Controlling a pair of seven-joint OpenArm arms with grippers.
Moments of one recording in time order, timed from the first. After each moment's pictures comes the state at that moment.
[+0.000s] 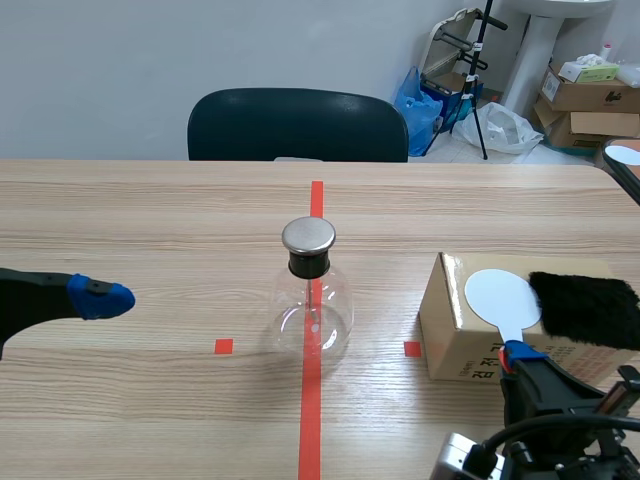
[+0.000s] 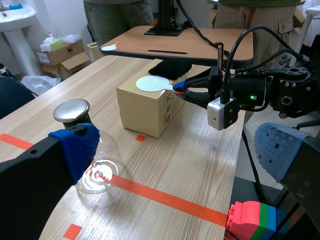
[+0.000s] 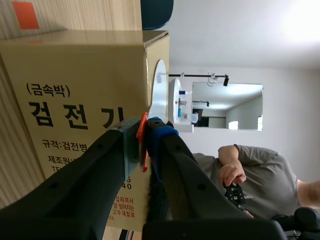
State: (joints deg) left arm 48.9 -40.0 -5.5 111.6 4.0 -45.1 -45.3; right arm -34.7 2.1 7.3 79.7 -82.6 -38.5 21.5
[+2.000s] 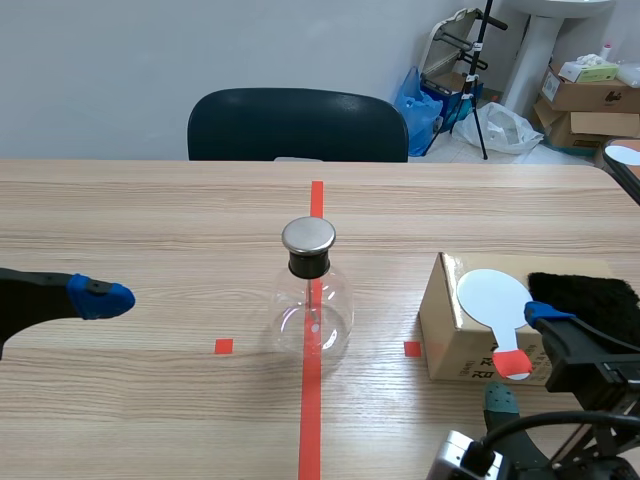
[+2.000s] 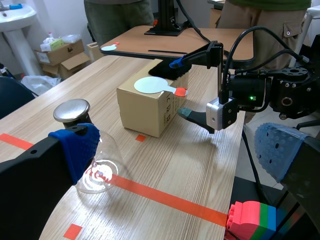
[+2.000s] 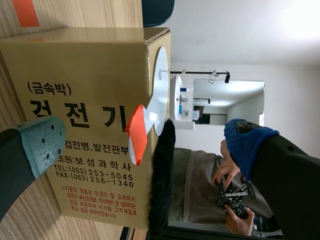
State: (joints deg) left arm 48.9 -40.0 -5.5 111.6 4.0 -45.1 -45.3; right arm -34.7 2.0 7.0 79.7 -82.6 -38.5 20.2
